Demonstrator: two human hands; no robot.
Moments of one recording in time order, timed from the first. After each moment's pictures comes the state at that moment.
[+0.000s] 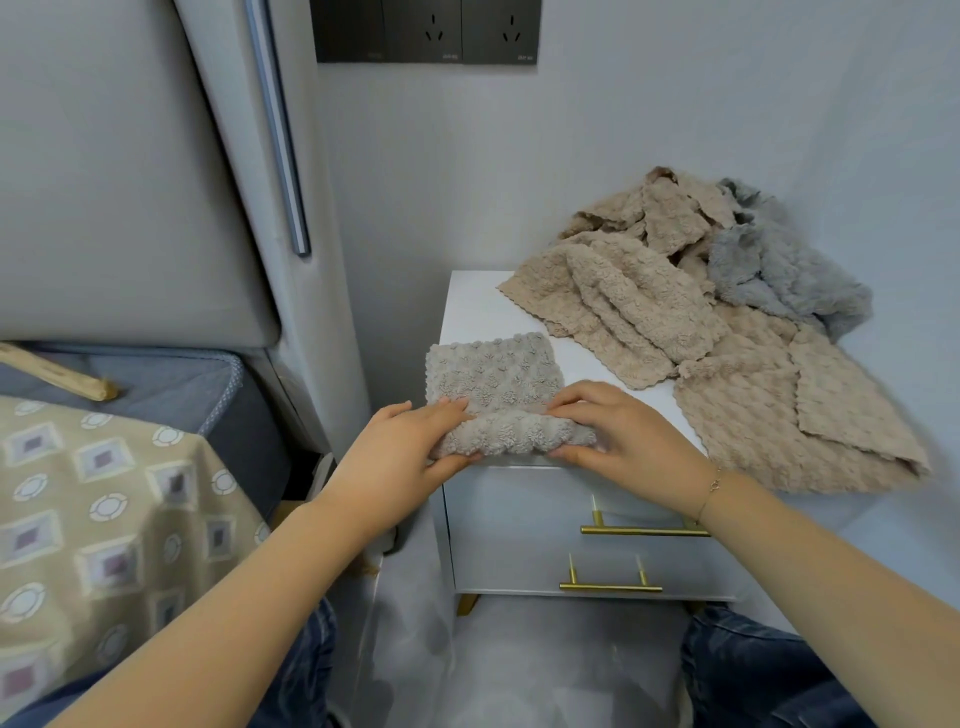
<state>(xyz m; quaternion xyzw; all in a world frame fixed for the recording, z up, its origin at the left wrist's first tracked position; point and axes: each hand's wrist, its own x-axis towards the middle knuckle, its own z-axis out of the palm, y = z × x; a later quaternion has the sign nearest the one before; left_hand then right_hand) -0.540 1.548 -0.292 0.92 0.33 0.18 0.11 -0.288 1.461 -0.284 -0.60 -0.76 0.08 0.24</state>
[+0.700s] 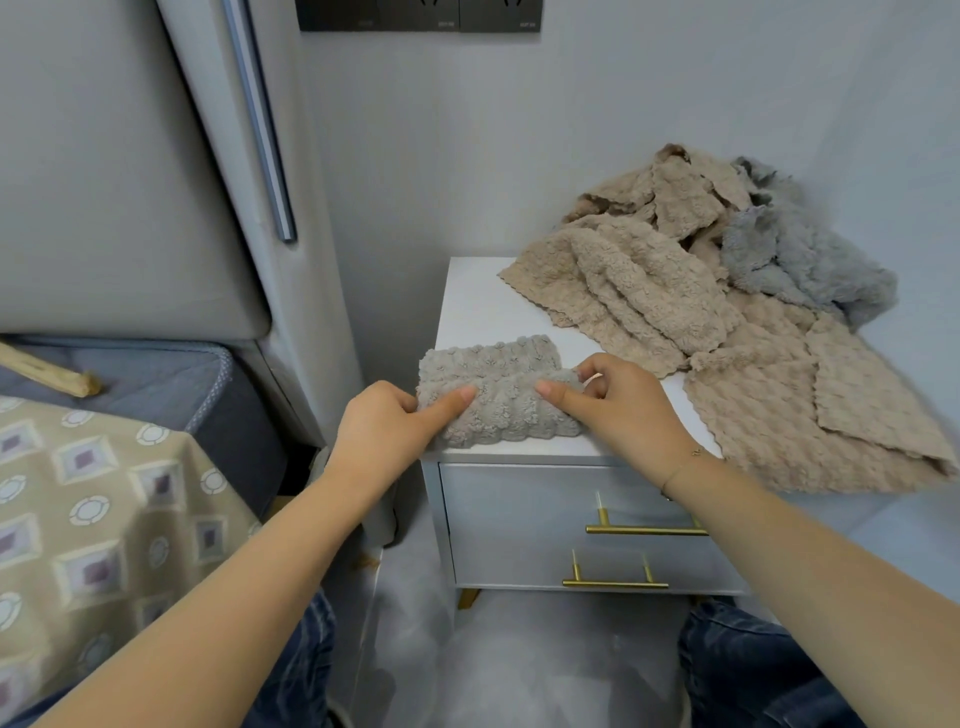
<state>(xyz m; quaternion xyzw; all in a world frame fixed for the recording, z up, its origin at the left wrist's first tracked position) -0.523 1.562 -0.279 0.73 0.55 0.25 0.33 -0.303 1.487 -0.282 -0.72 -0.53 0.19 0.39</state>
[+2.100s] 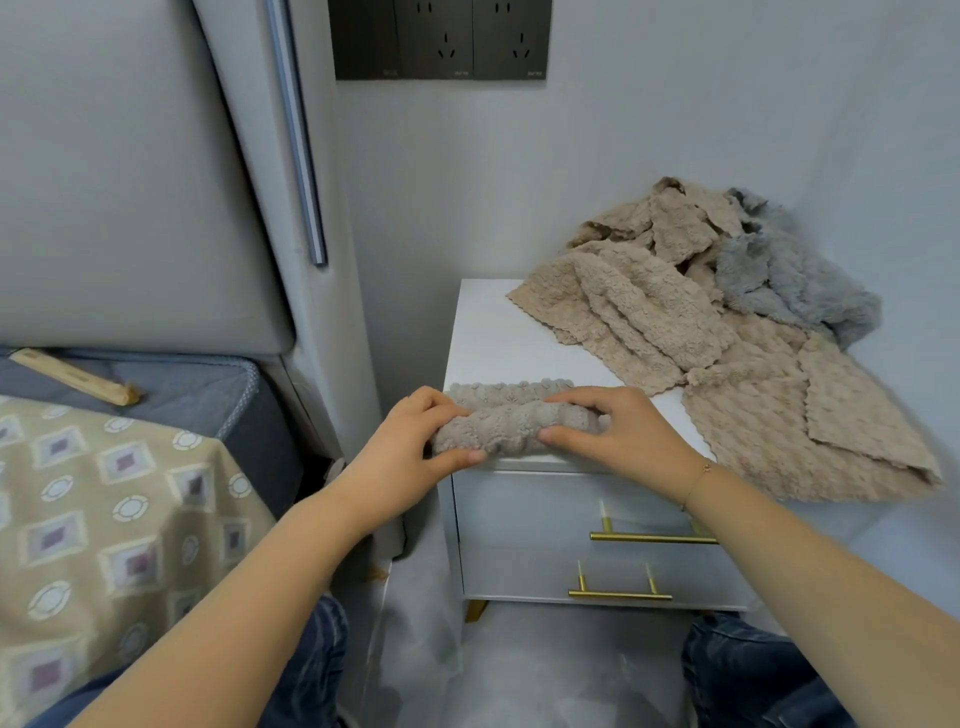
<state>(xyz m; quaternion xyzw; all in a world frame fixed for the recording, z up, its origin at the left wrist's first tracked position) -0.543 1.551 -0.281 0.87 0.35 0.21 0.27 -0.306 1.468 -0.270 -0.62 -0.65 0.24 0.38</state>
